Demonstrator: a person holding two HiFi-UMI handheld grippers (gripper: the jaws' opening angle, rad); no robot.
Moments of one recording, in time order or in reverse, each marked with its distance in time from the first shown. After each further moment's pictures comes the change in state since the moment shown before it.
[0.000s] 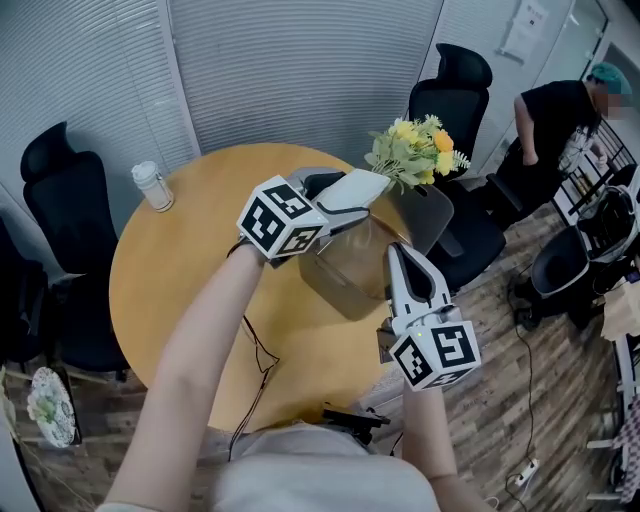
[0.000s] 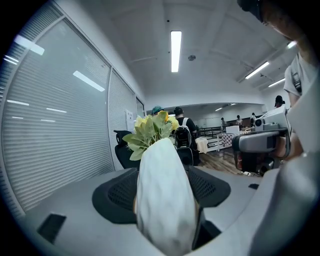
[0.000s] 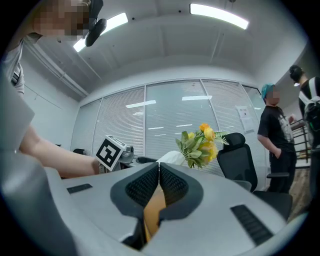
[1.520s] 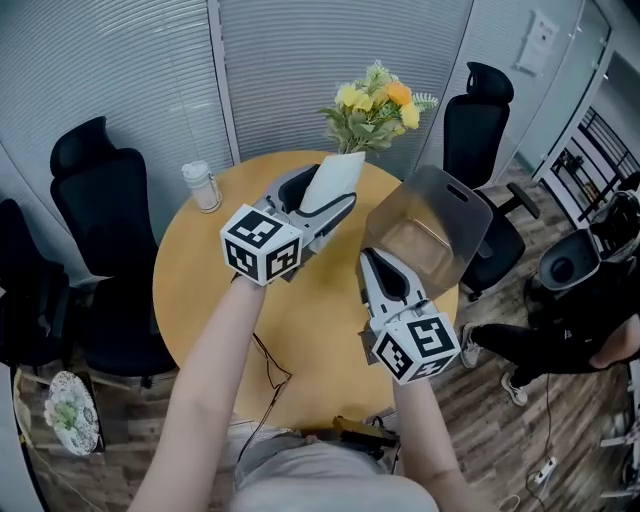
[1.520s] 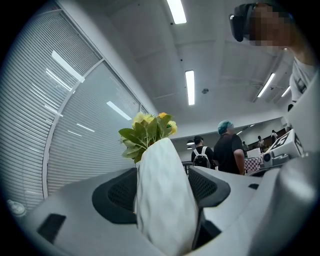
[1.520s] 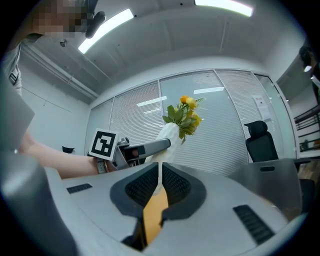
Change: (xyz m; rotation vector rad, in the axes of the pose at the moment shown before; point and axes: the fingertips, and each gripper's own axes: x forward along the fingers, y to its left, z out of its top) left arm -0.190 0.053 0.009 -0.103 -0.369 0.235; right arm 0.055 0.166 -0.031 0.042 0.035 0.140
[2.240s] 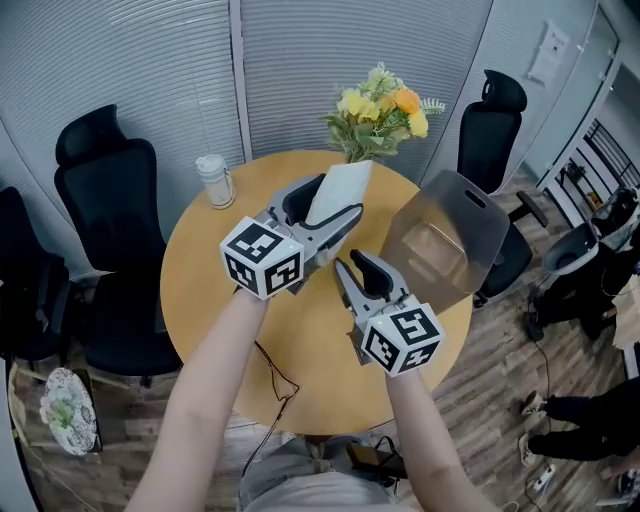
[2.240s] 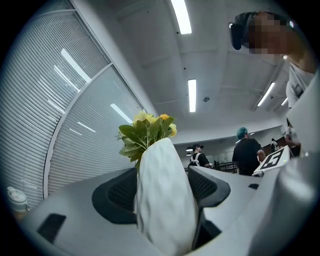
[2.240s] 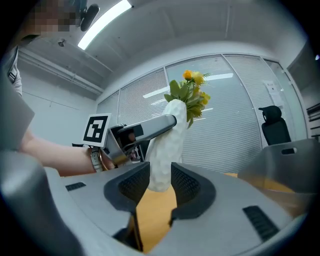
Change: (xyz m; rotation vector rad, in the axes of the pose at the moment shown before) left arm -0.023 0.004 -0.003 -0.057 -0.065 -0.013; right arm 0.044 0.028 -0.046 0.028 0.103 0.112
